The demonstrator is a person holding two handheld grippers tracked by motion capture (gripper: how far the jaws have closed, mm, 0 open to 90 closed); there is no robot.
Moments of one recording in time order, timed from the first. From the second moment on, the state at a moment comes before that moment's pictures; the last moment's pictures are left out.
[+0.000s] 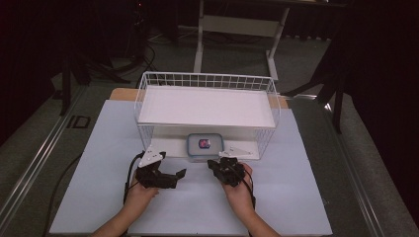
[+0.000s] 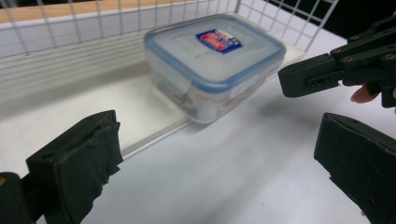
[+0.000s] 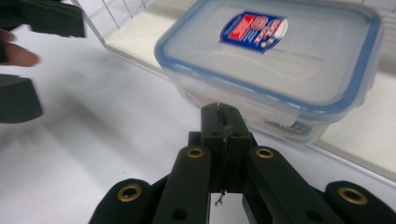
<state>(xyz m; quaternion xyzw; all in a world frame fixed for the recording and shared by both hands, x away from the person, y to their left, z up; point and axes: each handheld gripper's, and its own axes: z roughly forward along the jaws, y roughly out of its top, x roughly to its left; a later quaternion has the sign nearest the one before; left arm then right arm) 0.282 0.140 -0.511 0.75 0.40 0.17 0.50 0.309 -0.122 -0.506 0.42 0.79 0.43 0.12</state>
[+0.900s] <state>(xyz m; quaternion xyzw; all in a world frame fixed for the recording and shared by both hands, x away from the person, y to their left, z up) 0.278 0.139 -0.523 0.74 0.41 0.18 0.50 0.348 -0.102 -0.516 0.45 0.77 0.43 0.14</state>
